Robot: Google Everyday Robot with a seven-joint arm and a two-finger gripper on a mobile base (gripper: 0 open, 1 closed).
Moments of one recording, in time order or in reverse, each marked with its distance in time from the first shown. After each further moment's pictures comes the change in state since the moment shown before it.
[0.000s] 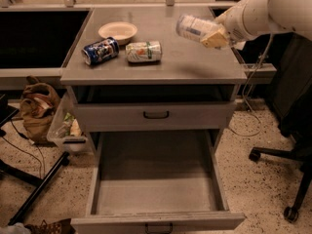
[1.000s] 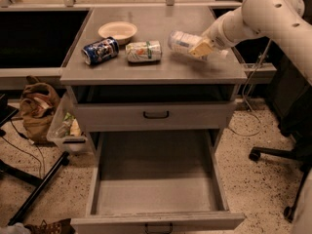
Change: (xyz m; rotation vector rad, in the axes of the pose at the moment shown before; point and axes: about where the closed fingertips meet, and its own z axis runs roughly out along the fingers) arm 0.026 0.013 0.085 -0.130 0.054 0.081
